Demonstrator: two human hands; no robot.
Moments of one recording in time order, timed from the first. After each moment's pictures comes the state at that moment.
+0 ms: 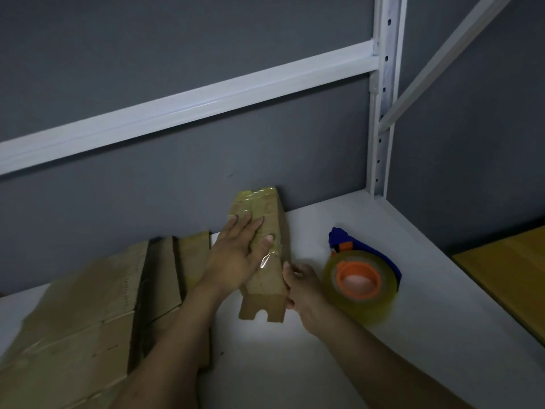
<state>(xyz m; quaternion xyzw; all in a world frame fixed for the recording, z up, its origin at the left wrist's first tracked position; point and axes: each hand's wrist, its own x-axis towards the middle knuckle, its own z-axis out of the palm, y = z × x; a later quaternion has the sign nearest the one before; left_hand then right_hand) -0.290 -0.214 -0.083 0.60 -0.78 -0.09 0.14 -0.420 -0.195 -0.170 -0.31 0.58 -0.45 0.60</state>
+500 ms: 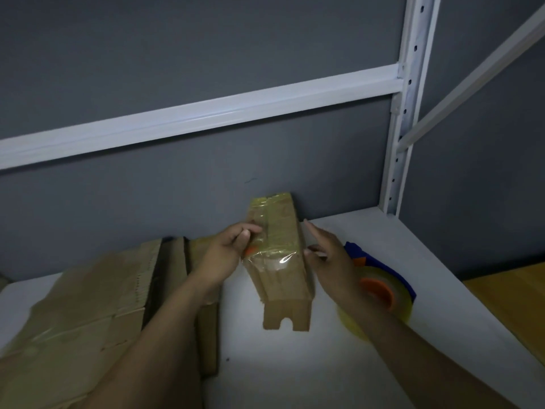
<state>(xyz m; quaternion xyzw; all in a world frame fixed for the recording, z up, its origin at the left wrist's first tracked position) -0.255 -0.220 -0.076 0.49 -0.68 -0.35 0.41 -0.466 -0.205 -0.126 -0.65 0.47 -0.51 0.31</state>
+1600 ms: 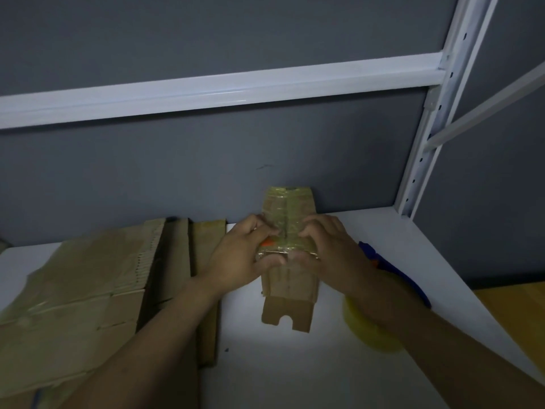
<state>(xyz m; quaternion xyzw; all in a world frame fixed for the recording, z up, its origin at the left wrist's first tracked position) -0.248 -0.225 -0.102 0.44 -0.84 -0.03 0.30 -0.466 -0.230 -0.112 -0.83 0.46 -0.32 0.06</state>
